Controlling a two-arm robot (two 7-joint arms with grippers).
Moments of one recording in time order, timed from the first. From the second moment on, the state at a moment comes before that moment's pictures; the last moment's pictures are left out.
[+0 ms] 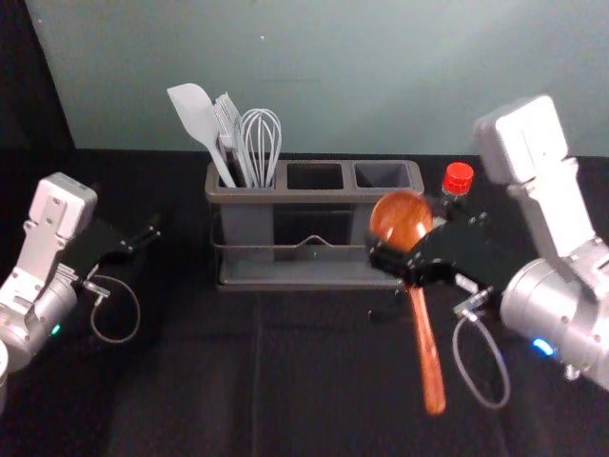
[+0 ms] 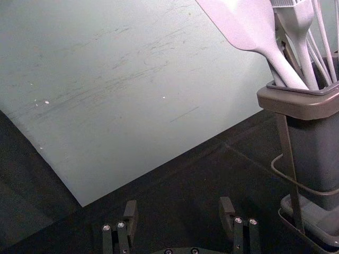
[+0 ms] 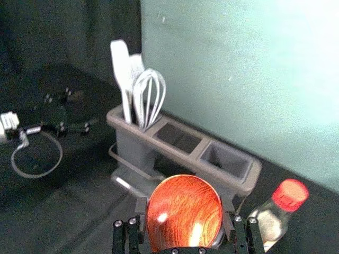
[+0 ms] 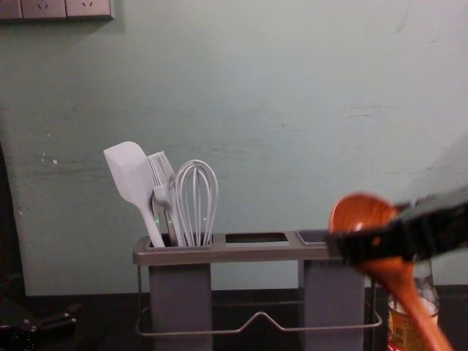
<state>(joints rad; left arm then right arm) -0.20 0.60 0.45 -1.41 -0.25 -0.12 0.03 -0.06 0.20 -0.19 -2.19 -0.15 0.74 0.45</state>
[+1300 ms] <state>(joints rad) -0.20 0.60 0.45 -1.41 -0.25 -0.12 0.03 0.07 0.20 -0.18 -1.99 -0.11 0.20 0.23</state>
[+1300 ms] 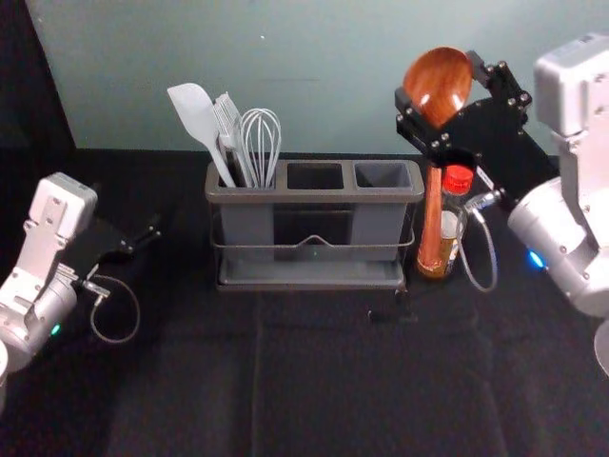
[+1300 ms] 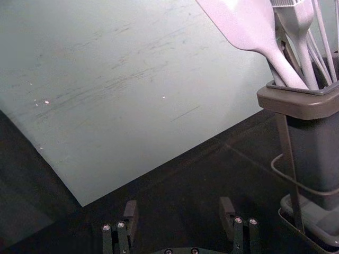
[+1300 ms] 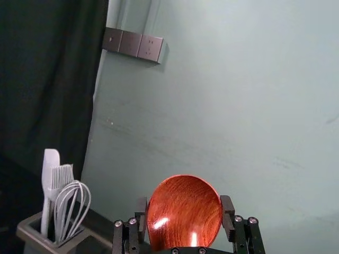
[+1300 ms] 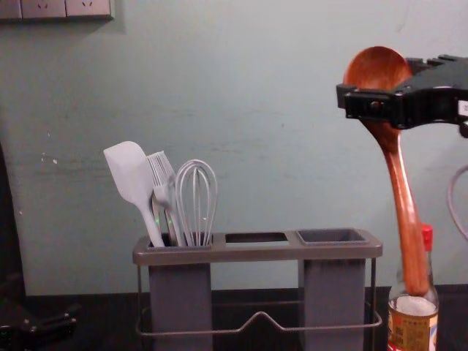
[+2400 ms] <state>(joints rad) -0.20 0.60 0.45 -1.41 -0.25 -0.12 0.03 0.30 0.21 -0.24 -1.81 -0.12 0.15 0.23</state>
